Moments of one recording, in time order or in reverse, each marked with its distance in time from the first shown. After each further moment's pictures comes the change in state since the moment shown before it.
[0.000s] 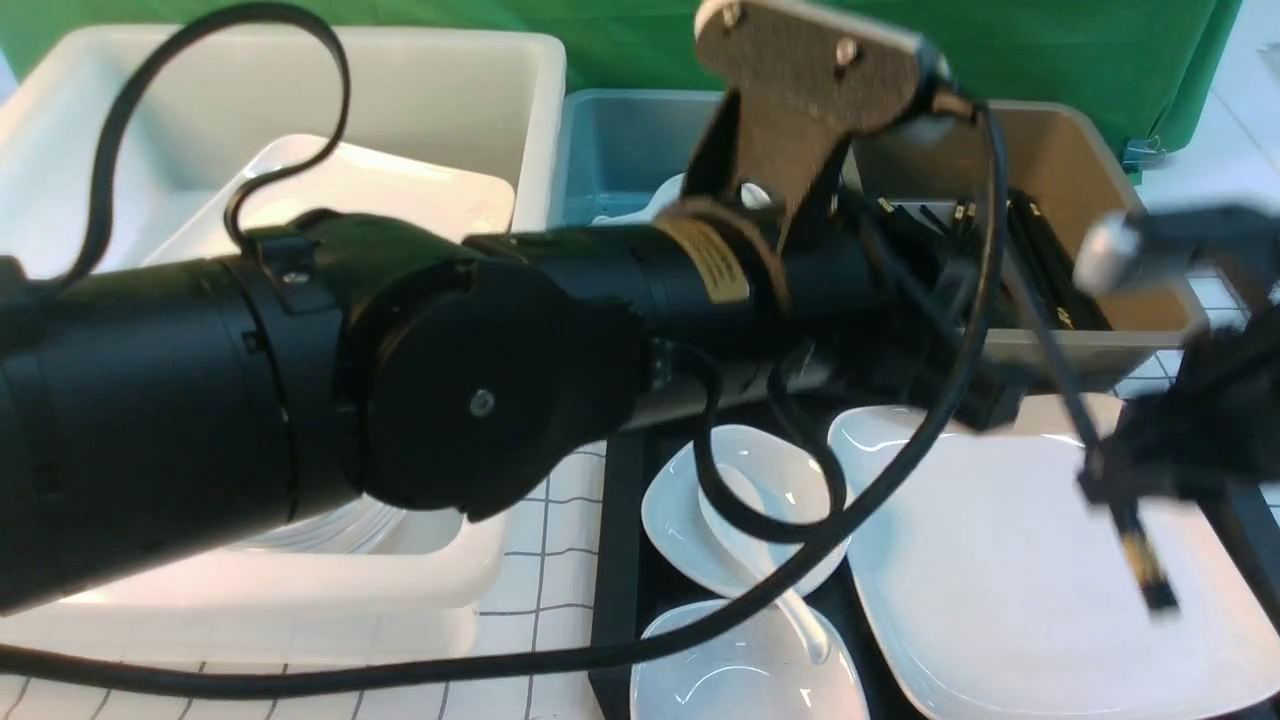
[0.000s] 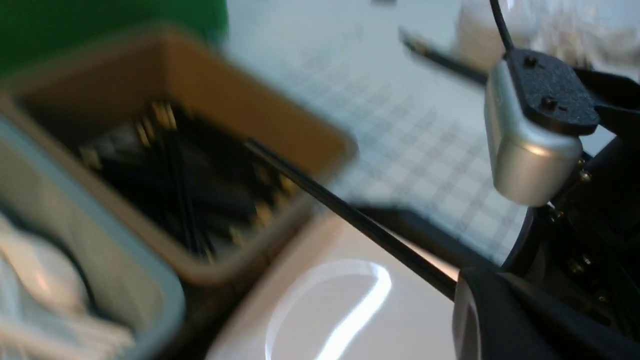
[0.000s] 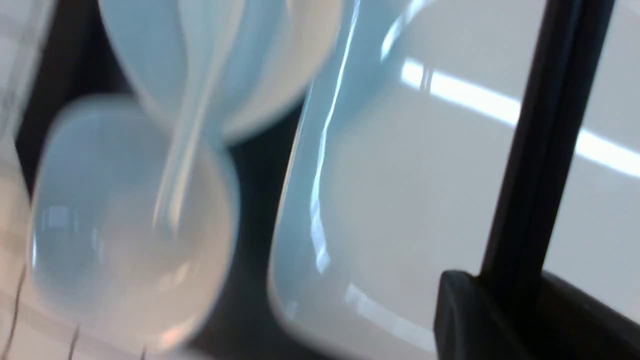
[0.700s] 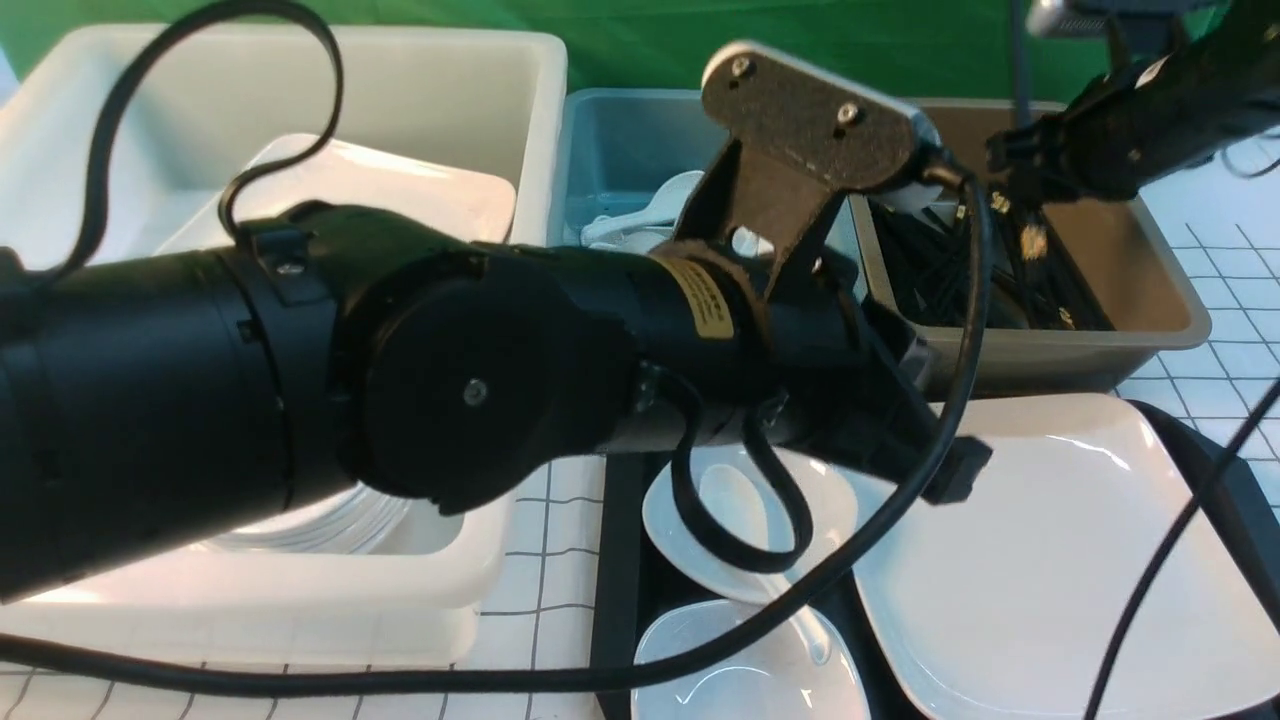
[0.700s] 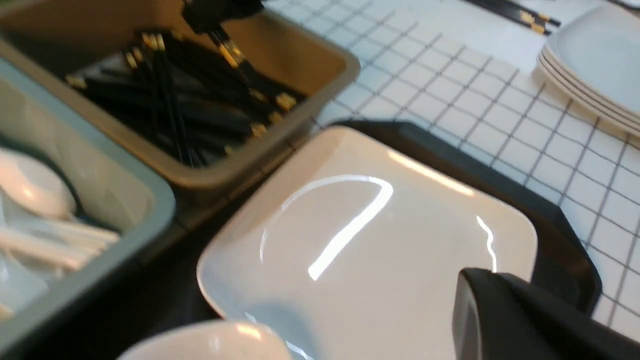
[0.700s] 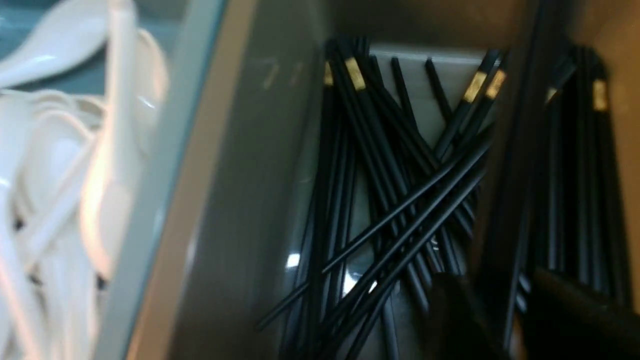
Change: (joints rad) right arm -0.140 0.721 -0.621 -0.001 -0.339 0.022; left arm 0.014 0.000 0.000 -0.005 0.277 -0.037
